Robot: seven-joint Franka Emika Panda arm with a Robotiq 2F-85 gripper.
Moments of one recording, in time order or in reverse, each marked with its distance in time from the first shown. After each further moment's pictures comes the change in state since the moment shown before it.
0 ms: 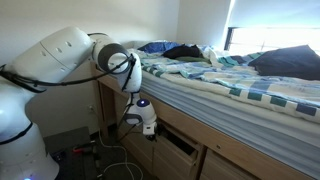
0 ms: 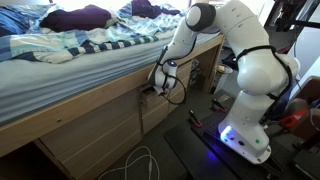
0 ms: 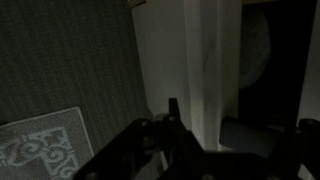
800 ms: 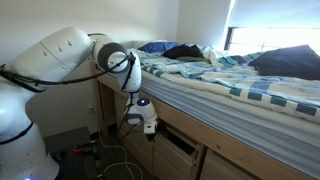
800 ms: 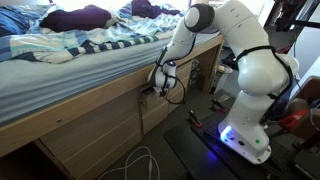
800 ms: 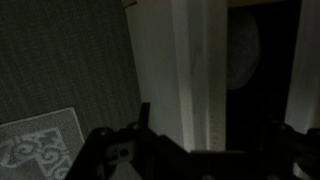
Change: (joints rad) arm 0.033 0.000 -0.035 0.010 -0.061 -0.001 0.078
